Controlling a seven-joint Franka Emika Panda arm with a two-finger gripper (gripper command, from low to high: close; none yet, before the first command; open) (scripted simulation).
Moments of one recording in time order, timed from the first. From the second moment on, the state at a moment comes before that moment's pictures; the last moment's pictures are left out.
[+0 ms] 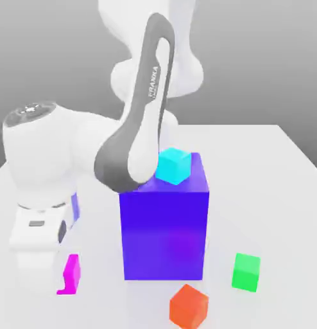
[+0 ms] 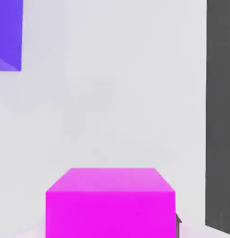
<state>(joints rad) 0.53 0.28 -0.74 -2.40 0.51 2.60 -1.44</state>
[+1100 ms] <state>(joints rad) 0.99 -0.04 -0.55 -2.65 -0.05 2.68 -0.82</state>
